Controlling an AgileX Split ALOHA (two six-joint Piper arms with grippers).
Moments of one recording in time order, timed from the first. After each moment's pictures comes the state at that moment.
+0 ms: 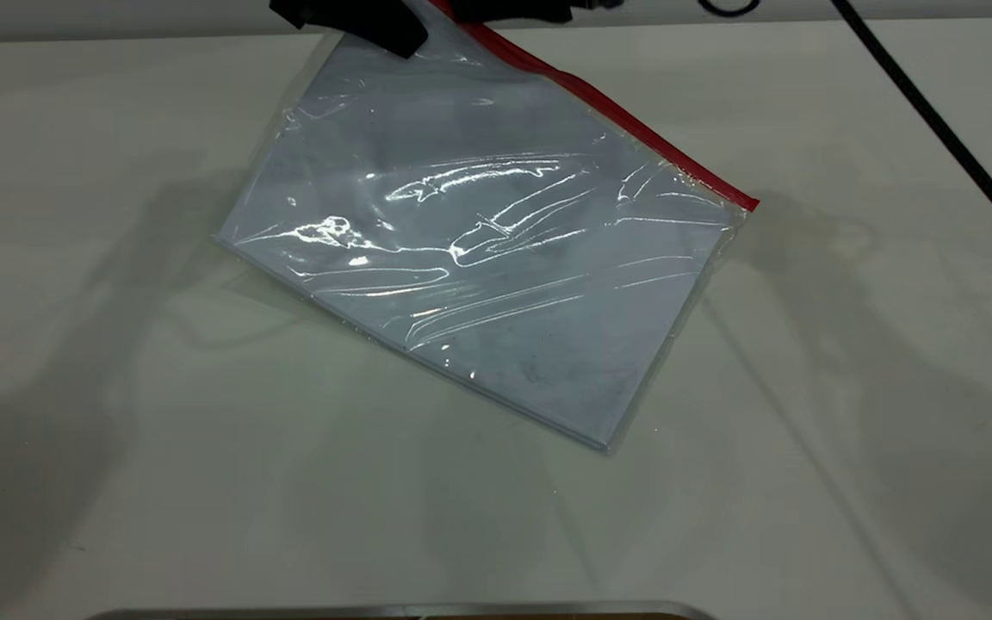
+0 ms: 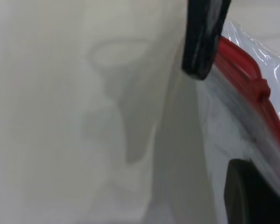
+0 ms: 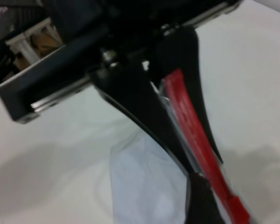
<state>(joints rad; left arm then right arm) -0.20 2.39 -1.80 -0.91 0.92 1.72 0.28 2.44 -1.61 1.62 0.88 -1.85</state>
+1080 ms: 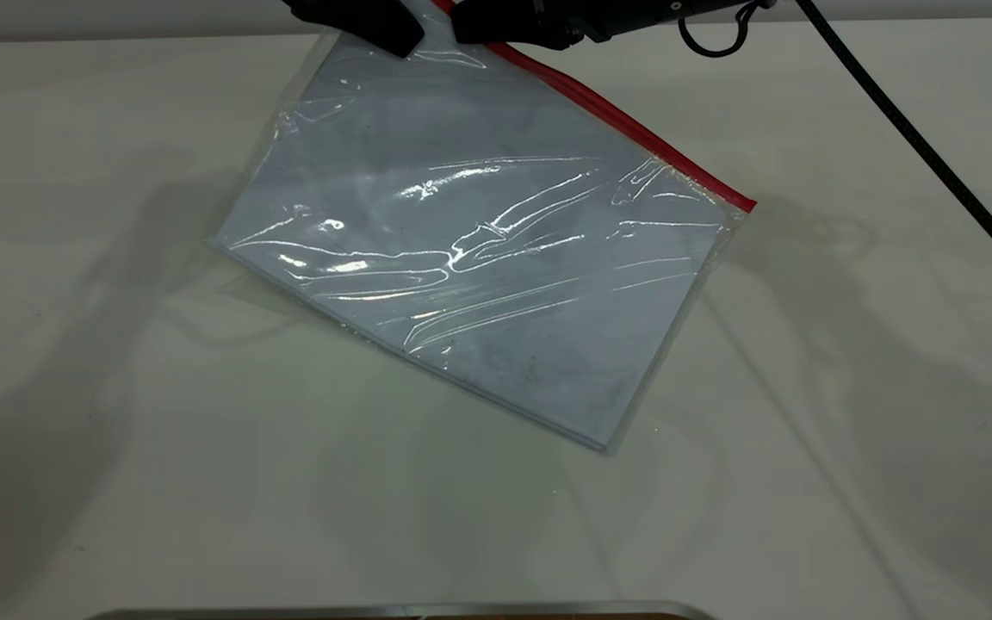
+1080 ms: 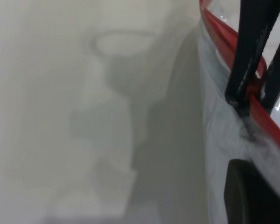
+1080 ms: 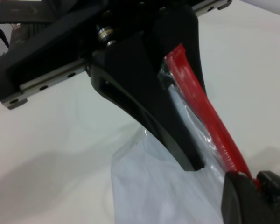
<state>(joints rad) -0.19 2.39 -1.80 -0.91 0.93 1.60 0.28 2.49 -1.61 1.70 0.93 -1.93</state>
